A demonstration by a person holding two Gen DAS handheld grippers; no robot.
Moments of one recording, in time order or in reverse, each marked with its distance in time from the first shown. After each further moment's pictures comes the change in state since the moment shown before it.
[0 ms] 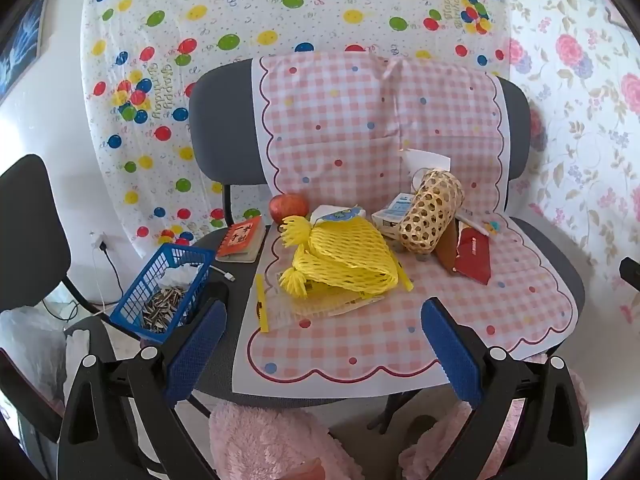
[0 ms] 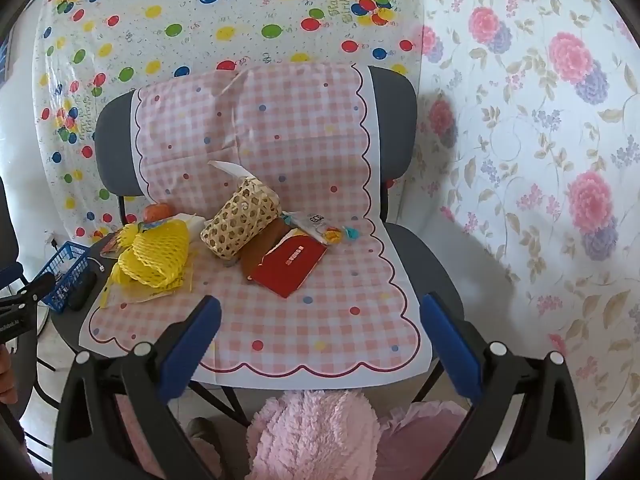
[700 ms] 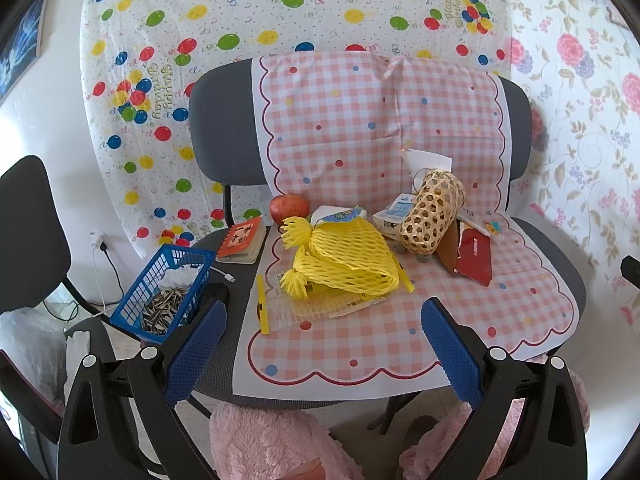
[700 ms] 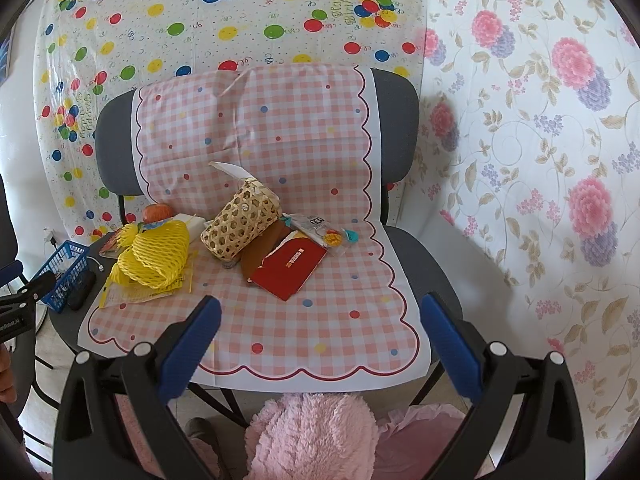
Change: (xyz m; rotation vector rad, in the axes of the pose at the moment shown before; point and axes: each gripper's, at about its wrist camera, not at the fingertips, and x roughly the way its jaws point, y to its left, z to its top) left arm 0.001 -0.001 0.001 0.000 0.003 0.001; right arm 0.001 0.001 0.003 0.019 -0.020 0.015
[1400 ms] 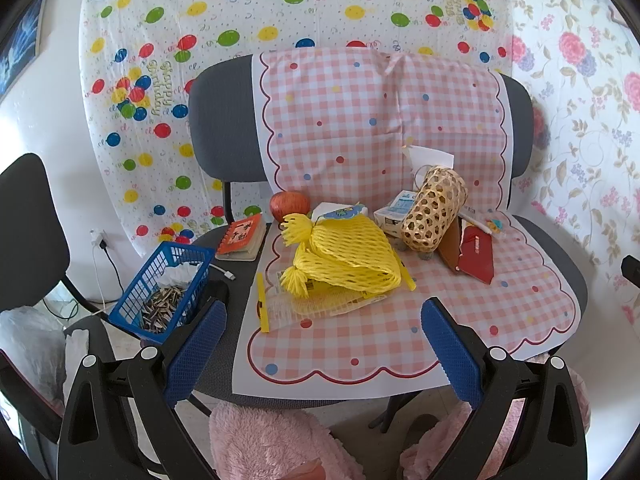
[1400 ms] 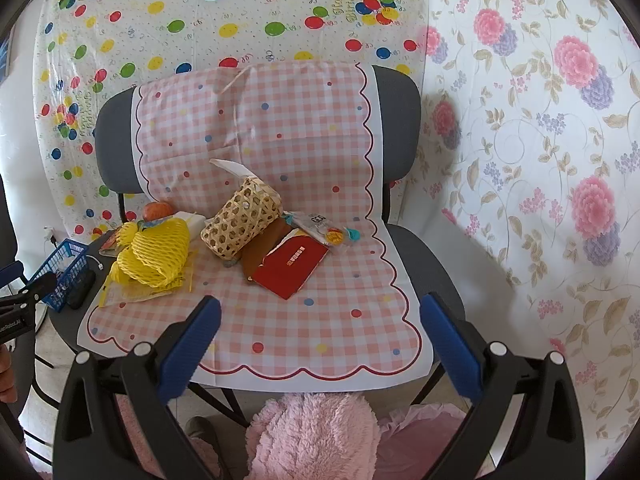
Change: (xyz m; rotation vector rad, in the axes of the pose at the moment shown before) left arm 0.002 0.000 -0.001 -0.001 0.004 0.003; right arm 0.004 0.002 0.002 0.003 -0.006 0.003
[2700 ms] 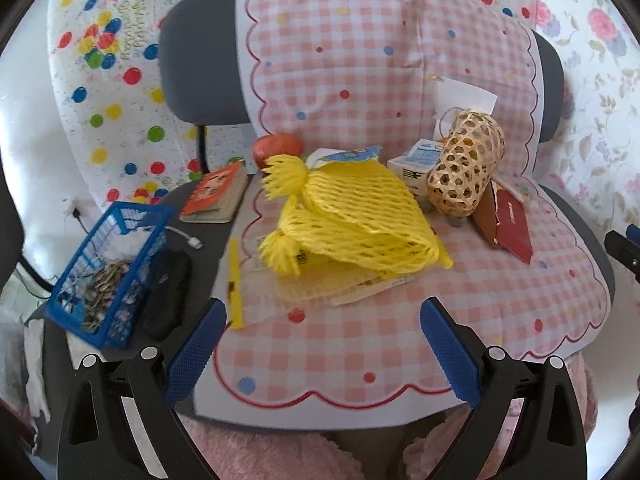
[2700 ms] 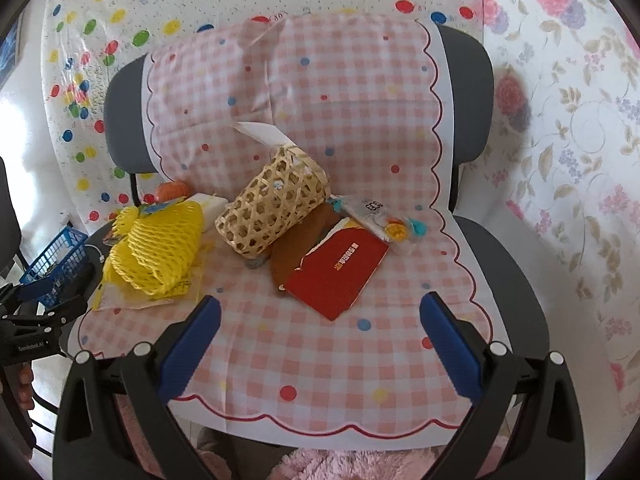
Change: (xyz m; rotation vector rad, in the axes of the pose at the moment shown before) left arm 0.116 0.006 -0.007 -0.021 0.190 -0.046; right arm 0.121 0.029 -0.002 -0.052 0.078 0.127
